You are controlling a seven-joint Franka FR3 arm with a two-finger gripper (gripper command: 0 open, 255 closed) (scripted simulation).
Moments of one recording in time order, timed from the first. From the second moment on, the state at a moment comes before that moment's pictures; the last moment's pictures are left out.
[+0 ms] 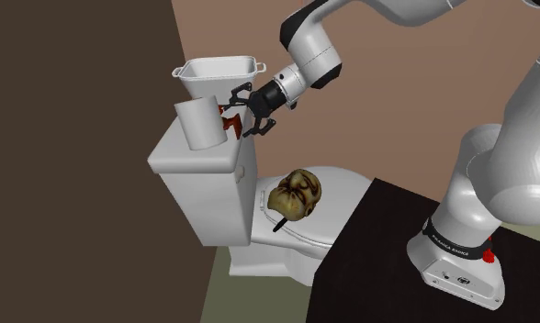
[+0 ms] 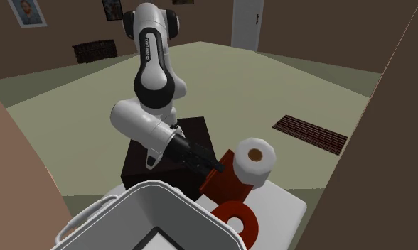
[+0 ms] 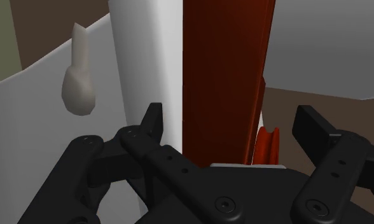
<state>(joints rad) 0.28 -0.04 -0.25 -2.28 1.48 2.25 -0.15</state>
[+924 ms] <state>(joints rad) 0.28 -0.04 -0.25 -2.28 1.48 2.25 -0.15</state>
